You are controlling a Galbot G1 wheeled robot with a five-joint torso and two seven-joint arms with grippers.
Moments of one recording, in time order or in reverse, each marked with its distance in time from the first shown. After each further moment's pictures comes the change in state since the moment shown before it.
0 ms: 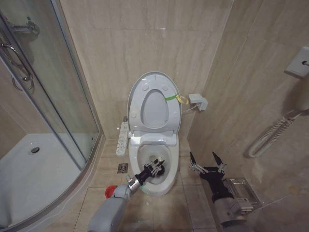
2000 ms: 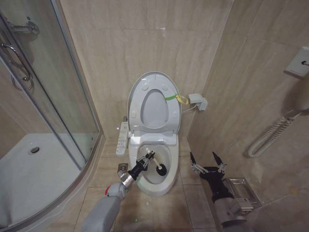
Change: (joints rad) left arm -0.041 0.021 -0.063 0.073 -0.052 0.049 -0.044; right arm 0.000 0.000 0.000 0.000 0.000 0.000 0.000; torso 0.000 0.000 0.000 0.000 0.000
